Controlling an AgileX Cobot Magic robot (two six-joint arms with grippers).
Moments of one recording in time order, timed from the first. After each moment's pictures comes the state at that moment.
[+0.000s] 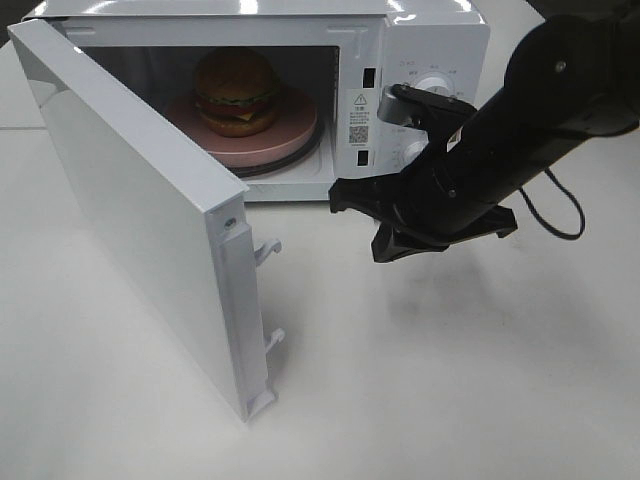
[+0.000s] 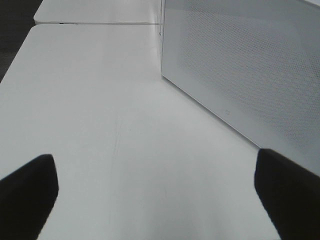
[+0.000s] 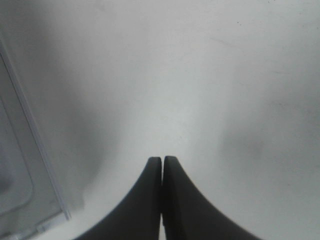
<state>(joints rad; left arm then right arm) 0.05 0.00 -0.50 -0.12 1.04 0.08 0.50 1.69 -0.99 0.30 0.44 0.13</state>
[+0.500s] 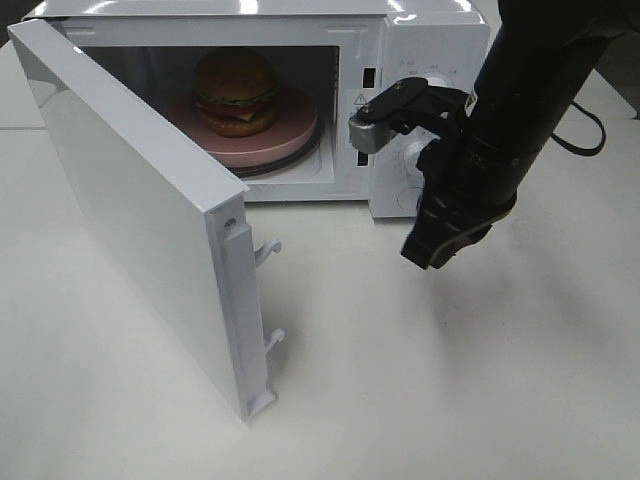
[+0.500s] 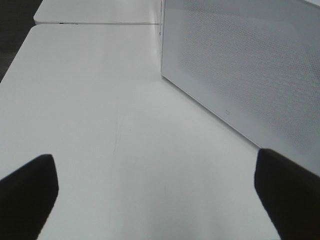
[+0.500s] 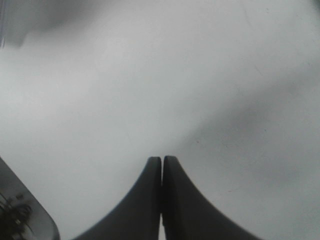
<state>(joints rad) 0.05 0.00 -0.50 -0.12 1.04 0.08 0.50 1.69 -1.16 0.08 0.88 -0.48</state>
